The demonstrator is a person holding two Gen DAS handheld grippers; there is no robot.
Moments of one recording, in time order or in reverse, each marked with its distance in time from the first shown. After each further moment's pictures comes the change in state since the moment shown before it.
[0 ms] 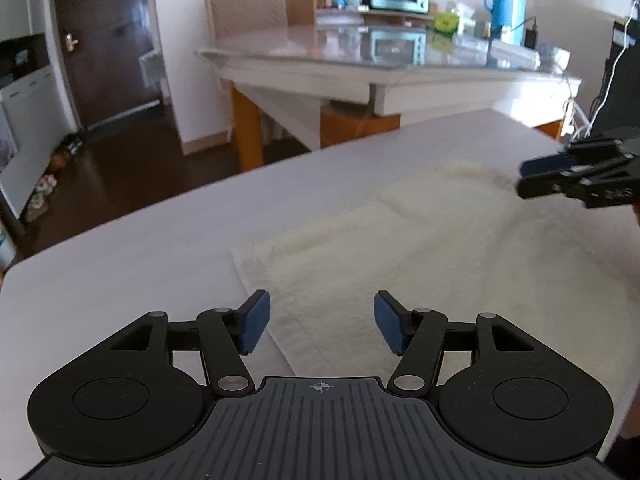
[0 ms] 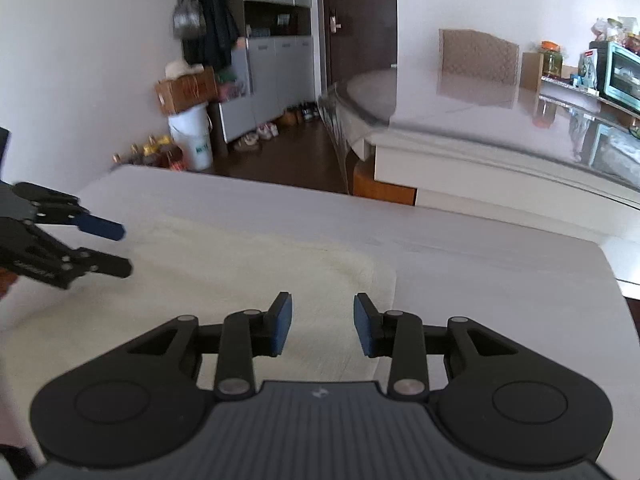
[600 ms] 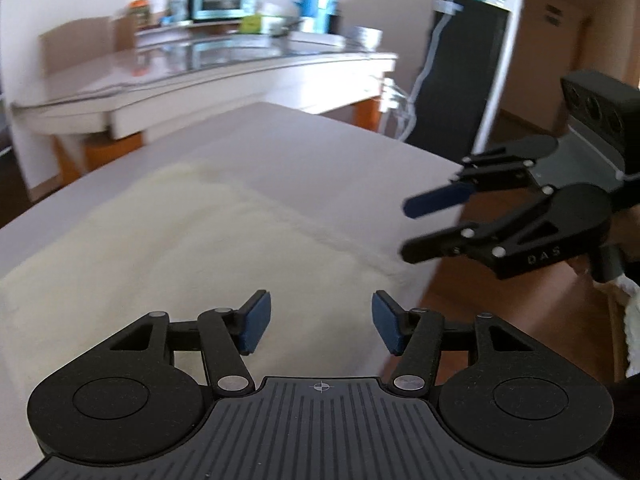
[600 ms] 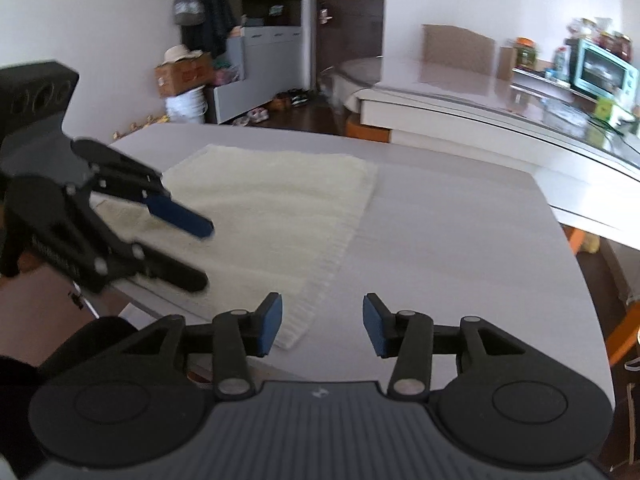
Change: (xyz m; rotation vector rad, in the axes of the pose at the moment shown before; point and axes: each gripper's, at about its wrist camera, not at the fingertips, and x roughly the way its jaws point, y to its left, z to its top) left arm -0.018 -0.154 -0.018 0.225 -0.018 -0.454; right arm -0.112 0.025 -0.087 0.007 0.039 -0.081
